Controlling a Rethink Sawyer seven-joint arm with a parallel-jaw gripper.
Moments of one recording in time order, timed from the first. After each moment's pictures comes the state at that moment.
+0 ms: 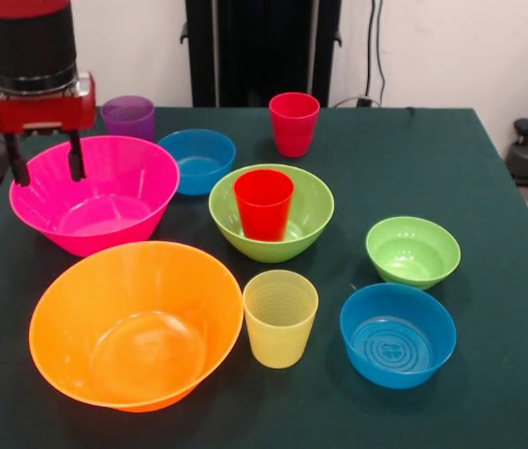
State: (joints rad) arm -1.00 -0.60 0.75 1.52 -0.81 0.94 1.54
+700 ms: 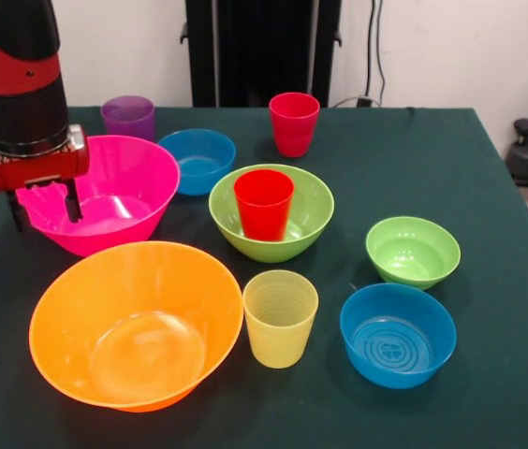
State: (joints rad) arm -1.03 -0.44 0.75 1.44 -0.90 0.93 1.36
